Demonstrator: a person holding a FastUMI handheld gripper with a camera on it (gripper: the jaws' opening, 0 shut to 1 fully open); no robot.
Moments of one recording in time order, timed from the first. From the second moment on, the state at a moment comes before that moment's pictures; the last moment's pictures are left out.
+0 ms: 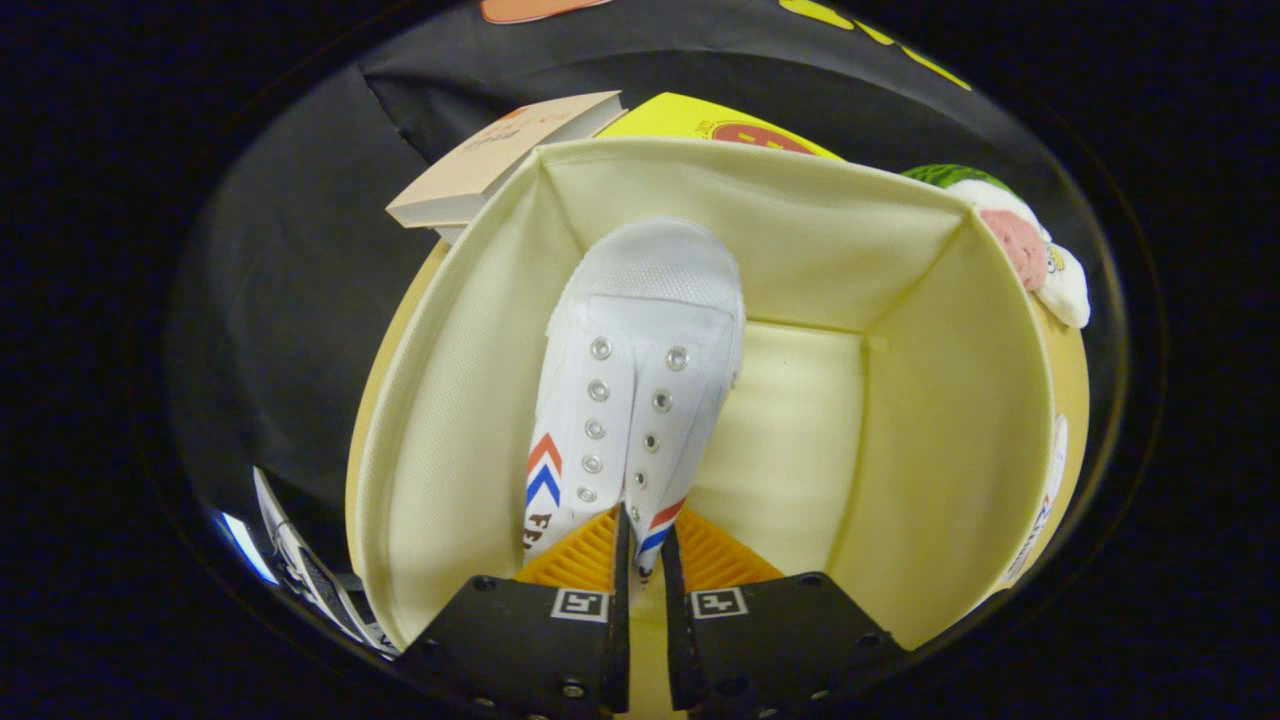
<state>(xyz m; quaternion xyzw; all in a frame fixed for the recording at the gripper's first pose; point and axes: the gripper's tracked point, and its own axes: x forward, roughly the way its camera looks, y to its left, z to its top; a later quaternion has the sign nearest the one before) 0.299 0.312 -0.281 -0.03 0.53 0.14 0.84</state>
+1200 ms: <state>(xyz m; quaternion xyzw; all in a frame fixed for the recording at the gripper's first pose) 0.254 -0.123 -0.243 -0.04 0.48 0.04 0.87</state>
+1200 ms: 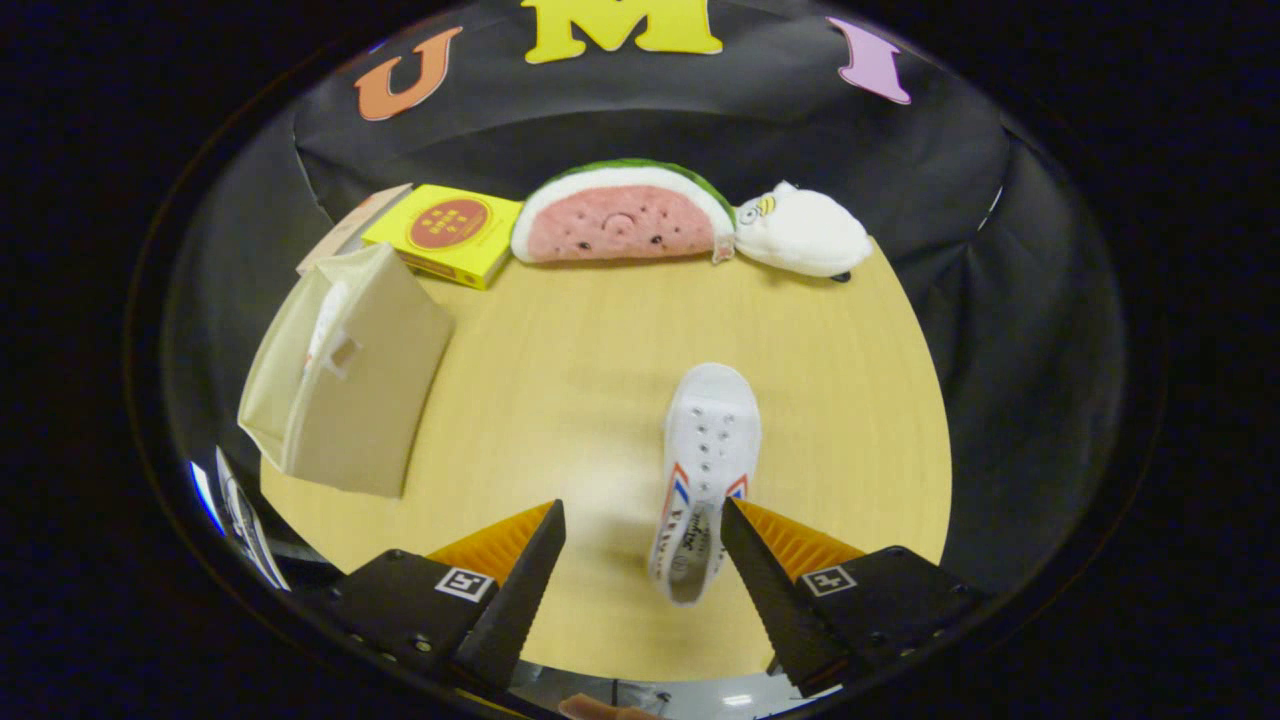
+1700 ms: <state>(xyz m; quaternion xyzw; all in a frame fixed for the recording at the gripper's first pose) 0.281 -0.192 -0.323 -0.01 0.54 0.00 0.84</state>
